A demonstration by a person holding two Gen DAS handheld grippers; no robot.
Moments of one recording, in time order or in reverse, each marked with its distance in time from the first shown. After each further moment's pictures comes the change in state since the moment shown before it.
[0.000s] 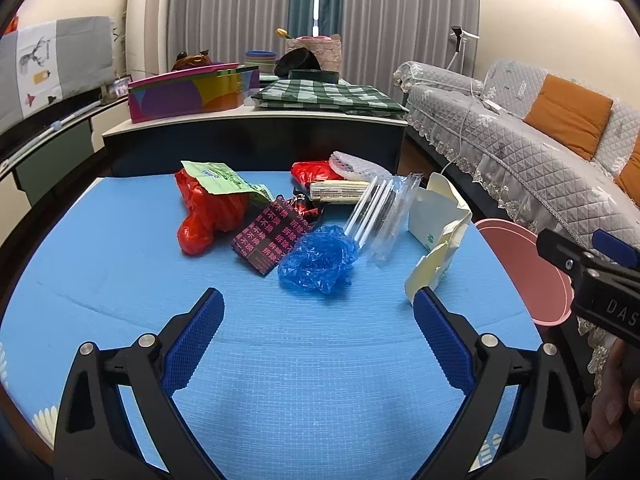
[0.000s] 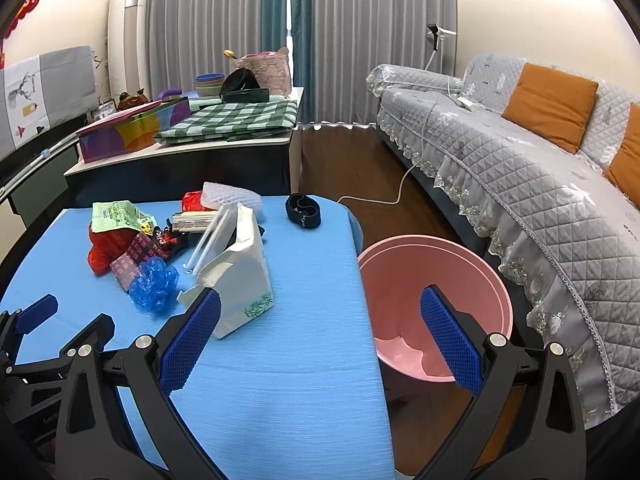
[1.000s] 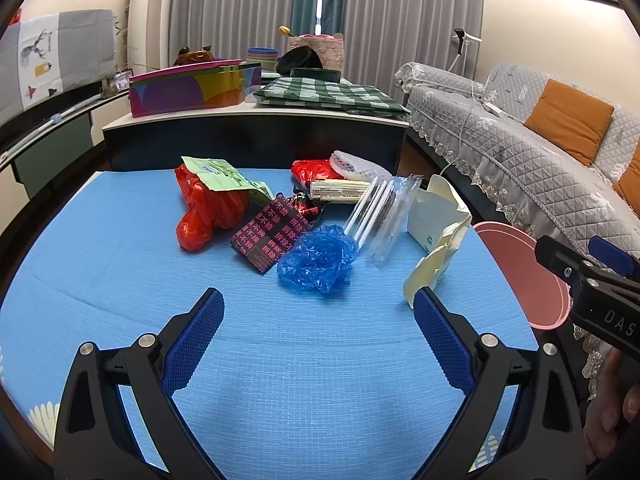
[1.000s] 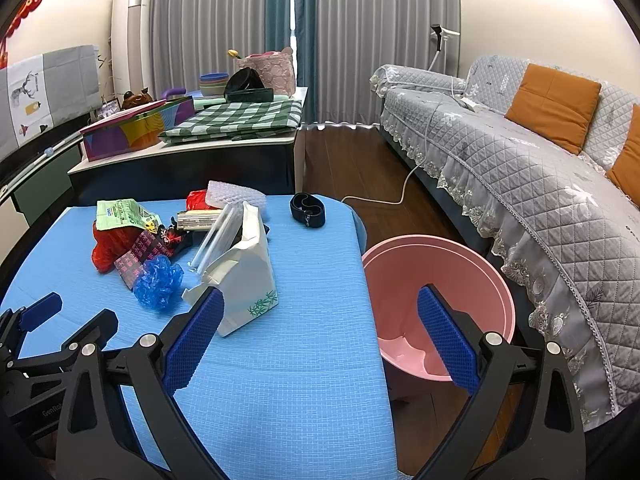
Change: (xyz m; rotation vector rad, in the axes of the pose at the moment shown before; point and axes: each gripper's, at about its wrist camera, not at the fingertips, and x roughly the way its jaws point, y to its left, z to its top) left arm -0.001 0.001 0.000 -0.015 0.005 -0.006; right arm -0.001 0.003 -0.001 -0.006 0.002 0.005
